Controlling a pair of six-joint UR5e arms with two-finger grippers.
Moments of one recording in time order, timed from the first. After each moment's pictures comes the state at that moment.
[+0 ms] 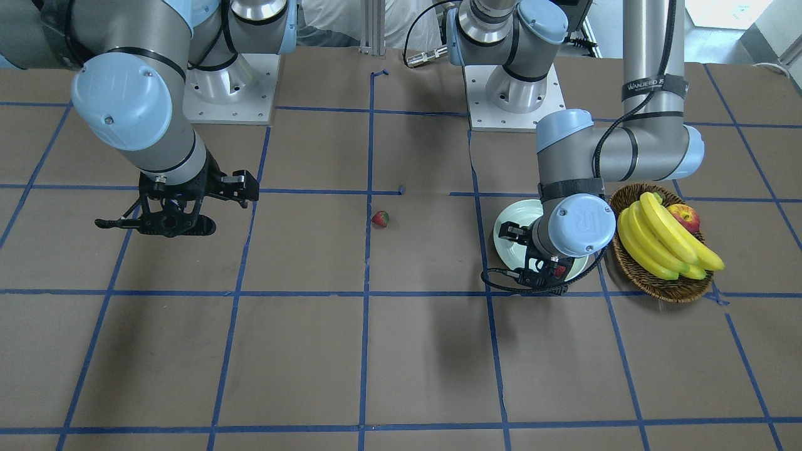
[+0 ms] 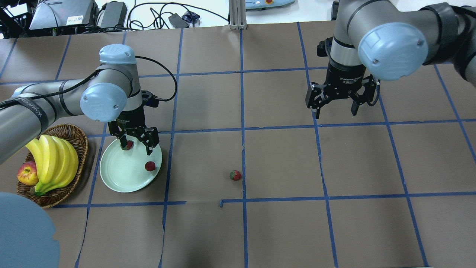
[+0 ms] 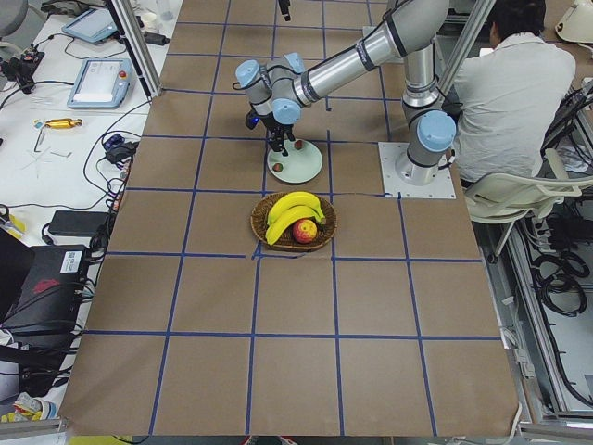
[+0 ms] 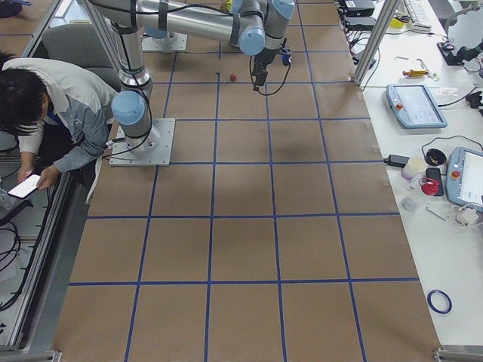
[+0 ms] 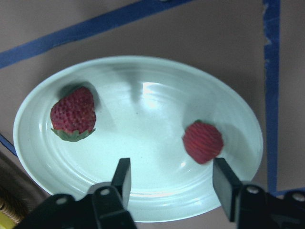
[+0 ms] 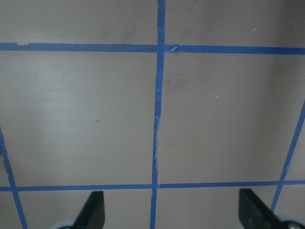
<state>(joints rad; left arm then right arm) -1.51 -1.94 -1.80 -1.36 1.76 0.32 1.60 -1.40 1.64 -1.57 -1.63 0.01</state>
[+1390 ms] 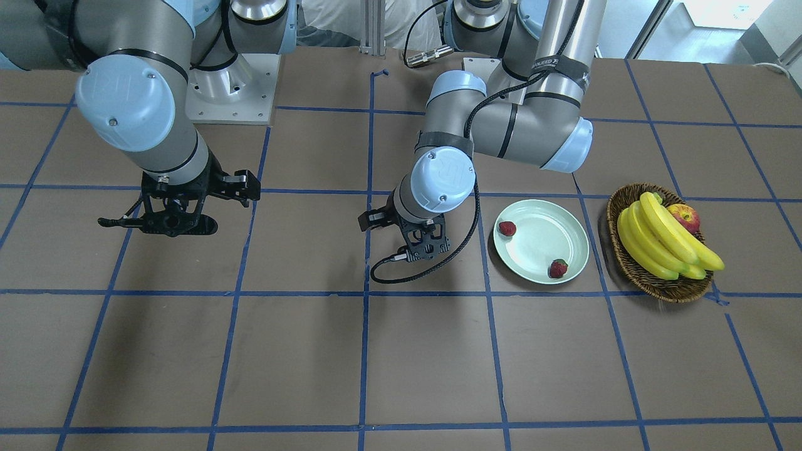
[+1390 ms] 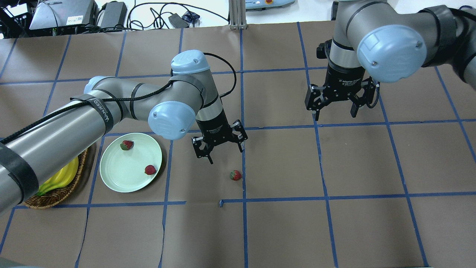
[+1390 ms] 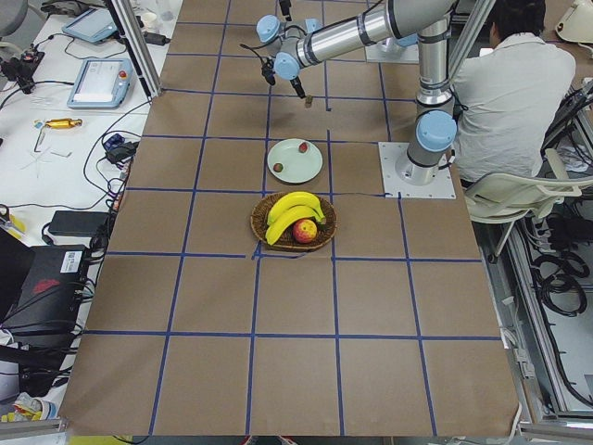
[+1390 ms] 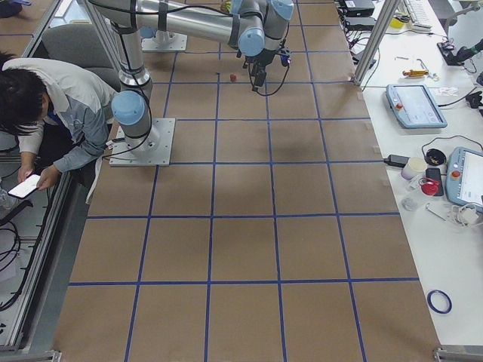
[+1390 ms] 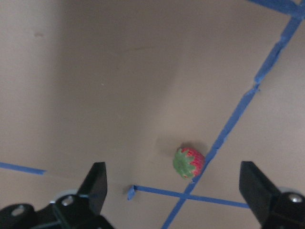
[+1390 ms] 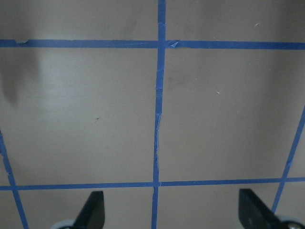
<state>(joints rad) -1.85 -1.95 -1.78 -1.30 1.29 -0.58 1.61 -1.40 1.65 -1.56 -1.62 0.02</state>
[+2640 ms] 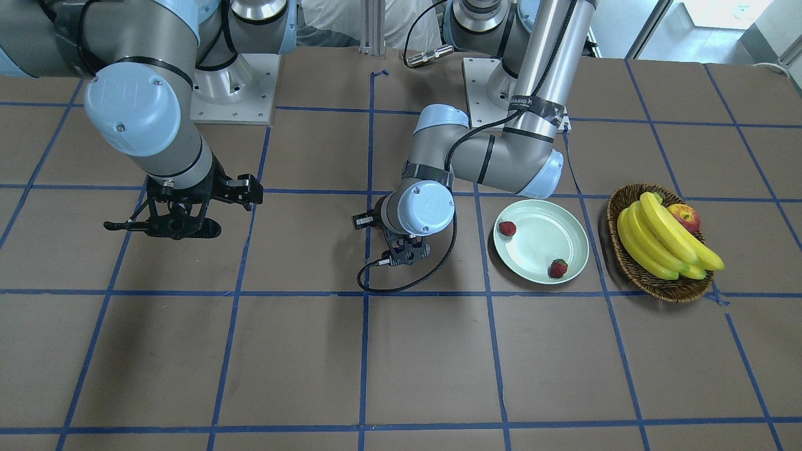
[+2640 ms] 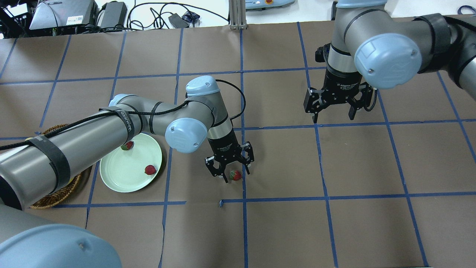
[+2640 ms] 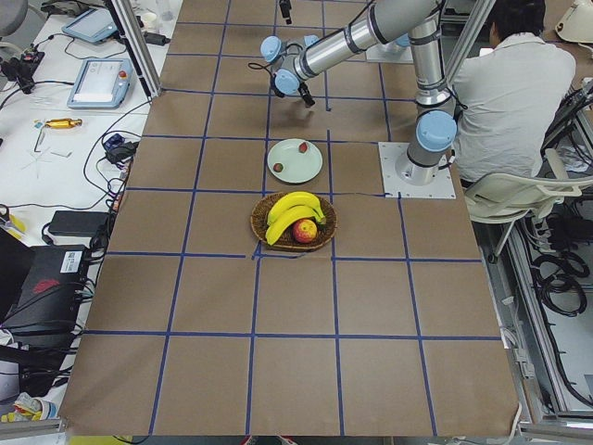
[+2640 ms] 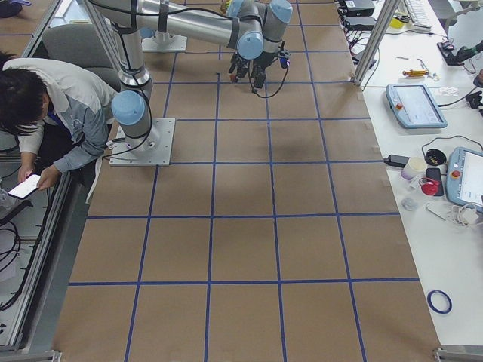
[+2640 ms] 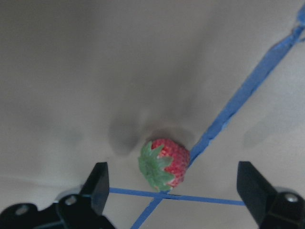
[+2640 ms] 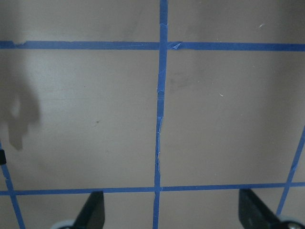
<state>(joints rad) -1.87 -2.05 -1.83 -1.27 1.22 -0.53 1.61 -1.40 1.68 -1.61 -1.62 0.02</state>
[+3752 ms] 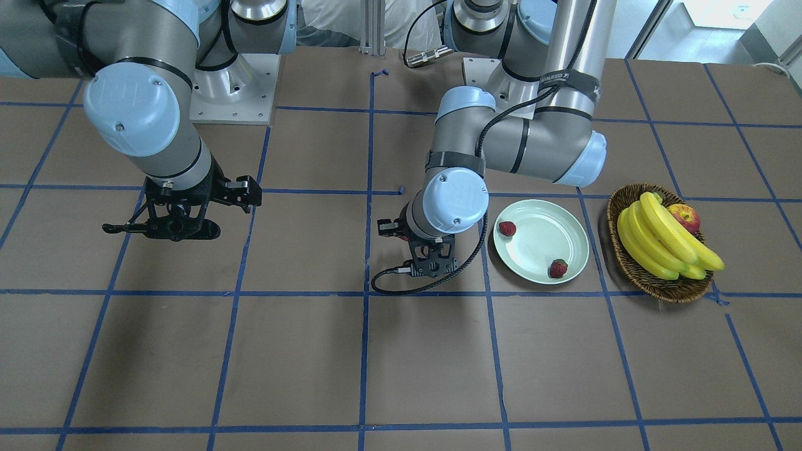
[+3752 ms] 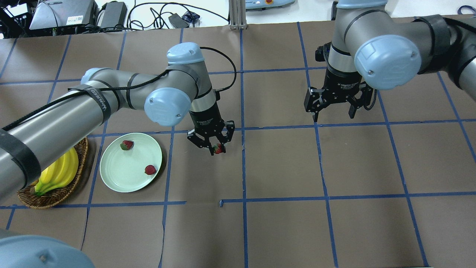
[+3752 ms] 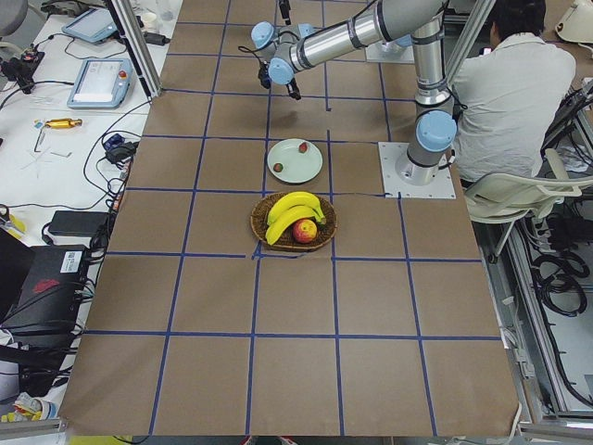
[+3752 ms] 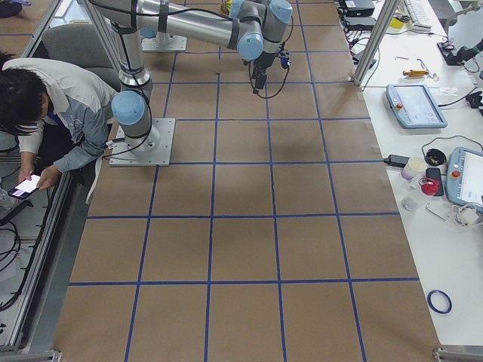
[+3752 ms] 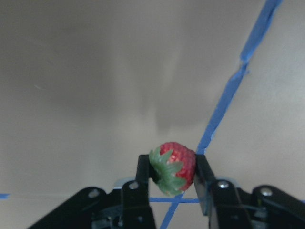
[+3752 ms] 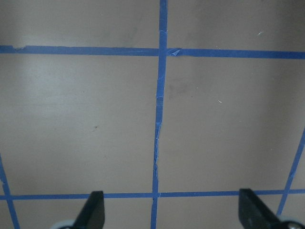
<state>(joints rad) -1.77 -1.96 -1.70 -1.40 1.40 -0.29 1.60 -1.40 1.68 -1.63 -1.63 0.01</state>
